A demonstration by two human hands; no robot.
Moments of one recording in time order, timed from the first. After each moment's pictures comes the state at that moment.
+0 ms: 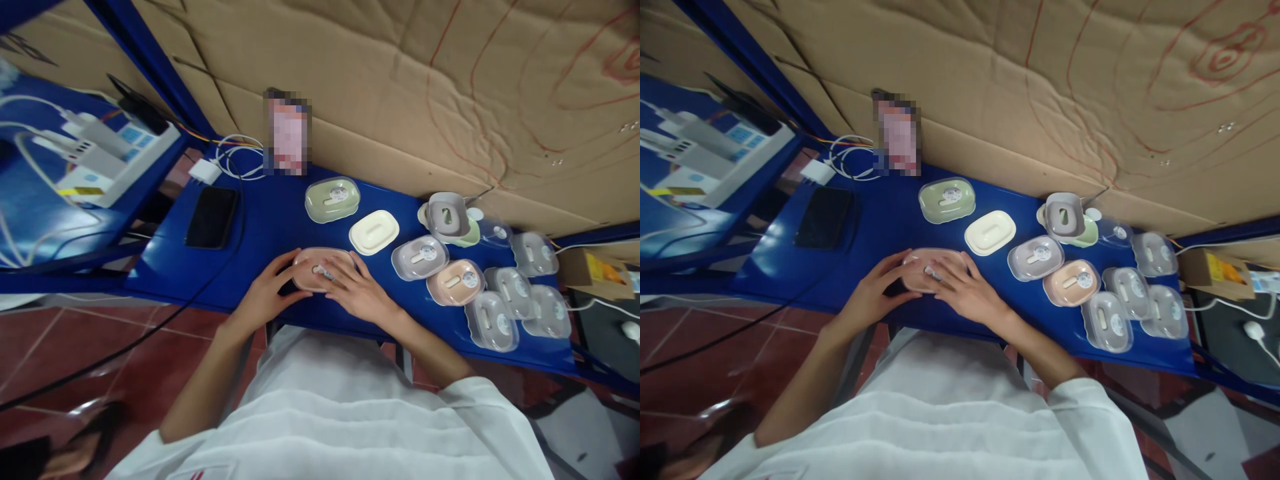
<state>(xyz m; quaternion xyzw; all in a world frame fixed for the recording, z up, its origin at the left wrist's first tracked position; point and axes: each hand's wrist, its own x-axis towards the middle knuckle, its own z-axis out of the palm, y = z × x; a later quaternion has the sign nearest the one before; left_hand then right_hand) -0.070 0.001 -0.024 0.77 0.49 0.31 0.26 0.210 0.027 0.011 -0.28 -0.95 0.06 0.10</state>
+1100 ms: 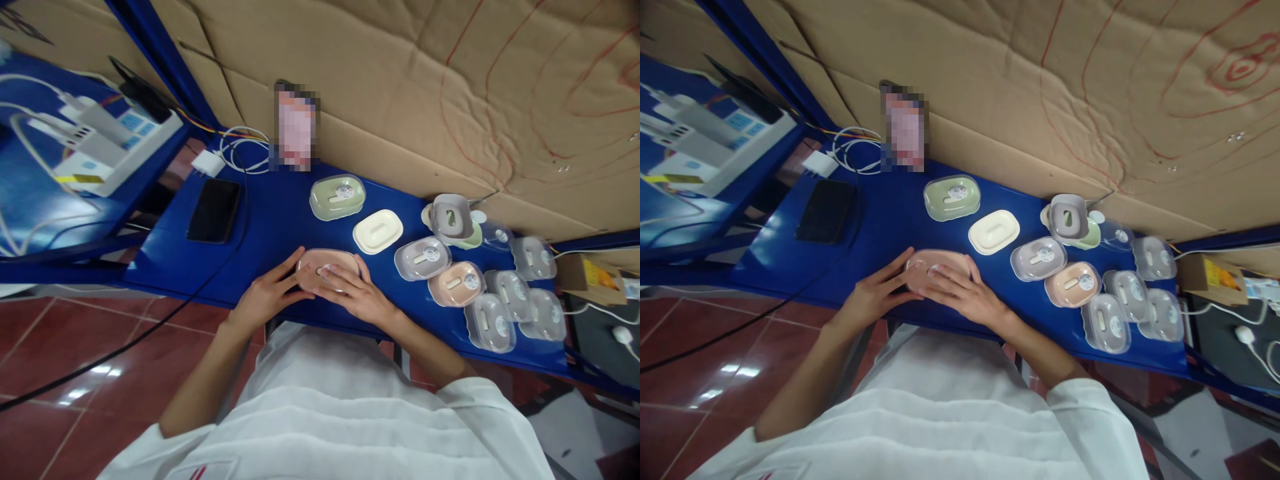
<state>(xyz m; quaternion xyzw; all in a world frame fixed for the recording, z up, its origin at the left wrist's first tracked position) -0.073 -0.008 -0.025 0.81 0.46 0.32 0.19 0.219 0.019 -0.005 -0.24 -0.96 0.06 0.09</state>
